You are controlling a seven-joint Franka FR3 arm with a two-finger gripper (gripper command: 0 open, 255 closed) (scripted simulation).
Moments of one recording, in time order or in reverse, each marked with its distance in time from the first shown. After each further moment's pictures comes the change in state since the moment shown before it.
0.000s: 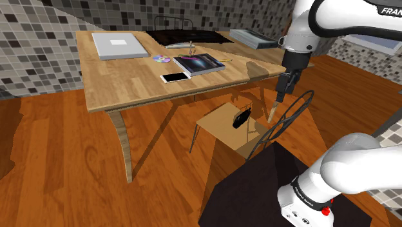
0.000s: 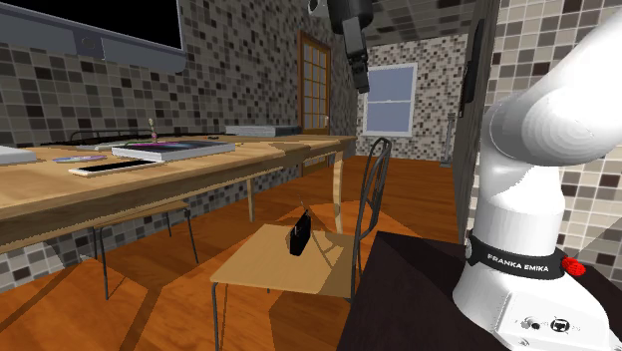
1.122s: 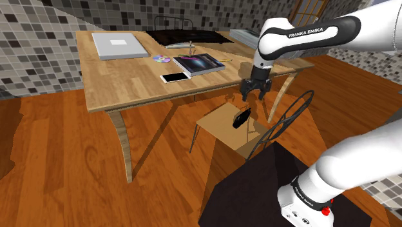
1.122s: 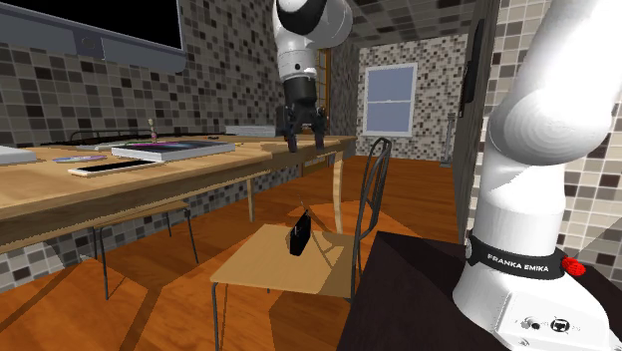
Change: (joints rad) arm -0.150 0.458 -0.027 0.025 0.043 0.480 0.309
